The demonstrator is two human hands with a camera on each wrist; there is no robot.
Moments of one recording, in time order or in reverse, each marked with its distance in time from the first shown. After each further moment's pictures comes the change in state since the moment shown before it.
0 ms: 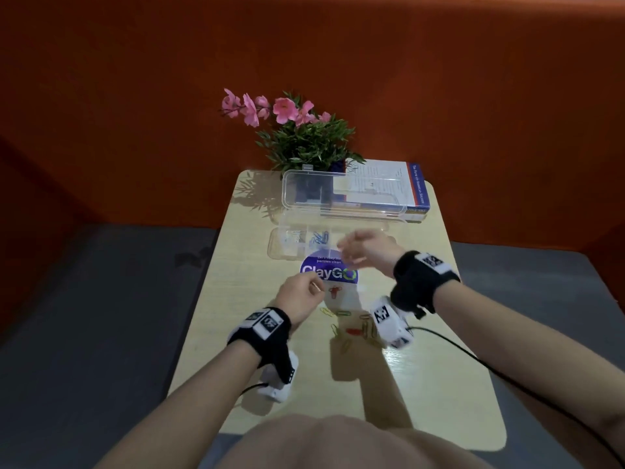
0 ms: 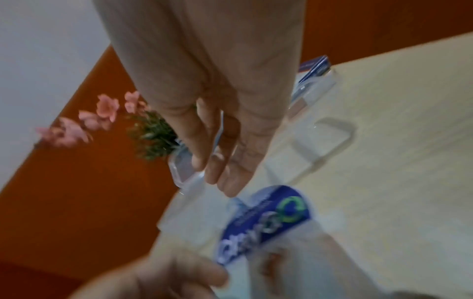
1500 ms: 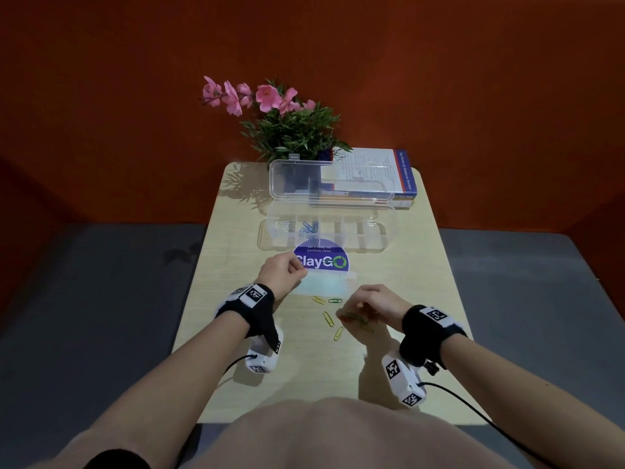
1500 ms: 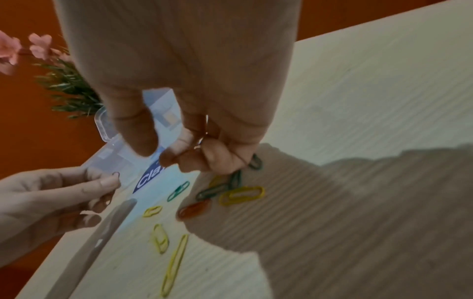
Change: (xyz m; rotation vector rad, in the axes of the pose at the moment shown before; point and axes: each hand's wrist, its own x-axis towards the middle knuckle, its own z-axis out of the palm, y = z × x) left_hand 0.027 -0.012 -0.016 0.068 -0.008 -0.021; right_hand -0.030 0.110 0.011 0.013 -0.018 0.183
